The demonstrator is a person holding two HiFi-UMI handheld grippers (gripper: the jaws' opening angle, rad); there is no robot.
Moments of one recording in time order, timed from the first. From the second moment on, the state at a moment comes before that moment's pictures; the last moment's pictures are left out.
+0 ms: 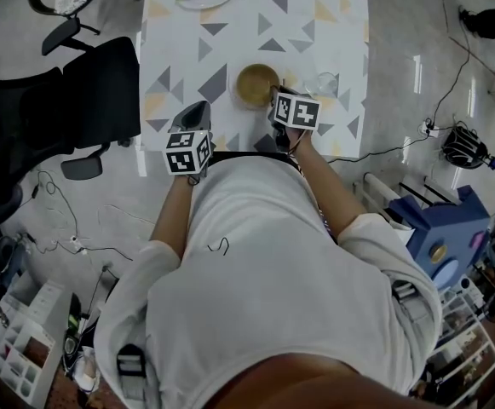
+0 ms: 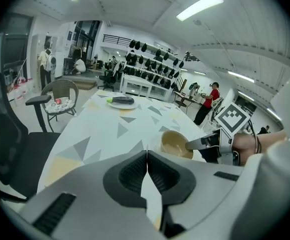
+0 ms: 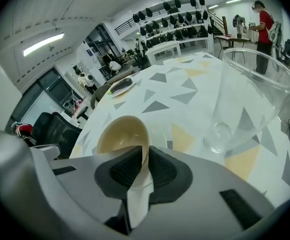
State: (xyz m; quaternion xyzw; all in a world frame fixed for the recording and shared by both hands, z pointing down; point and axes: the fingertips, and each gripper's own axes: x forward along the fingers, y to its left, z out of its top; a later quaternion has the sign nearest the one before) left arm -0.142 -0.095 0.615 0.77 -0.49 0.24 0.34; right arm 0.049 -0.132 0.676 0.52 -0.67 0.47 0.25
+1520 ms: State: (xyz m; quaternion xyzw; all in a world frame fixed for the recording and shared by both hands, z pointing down) left arm -0.209 -0.059 0.608 0.69 -0.61 0.18 0.35; right arm -0.083 -0.207 0.602 0.39 -0.79 0.41 0.23
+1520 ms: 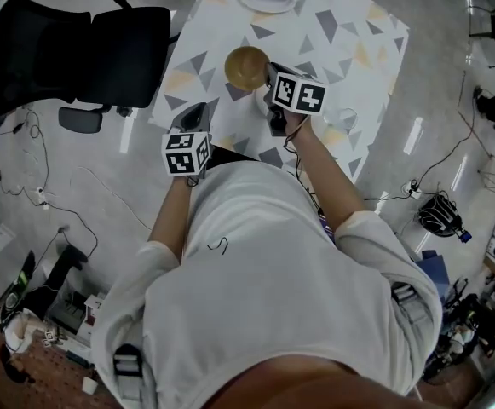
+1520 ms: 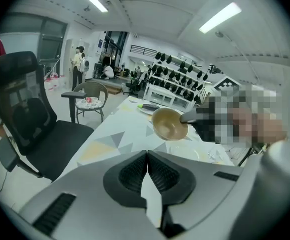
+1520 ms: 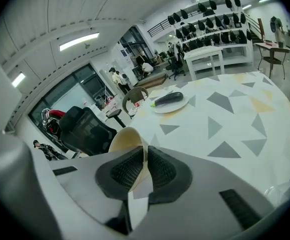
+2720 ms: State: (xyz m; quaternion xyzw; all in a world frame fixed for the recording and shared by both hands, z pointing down) left arm -0.215 -0.062 0.622 0.68 -0.60 0.17 0.39; right arm -0.114 -0.189 0.677 0.37 -0.74 0.50 0.24
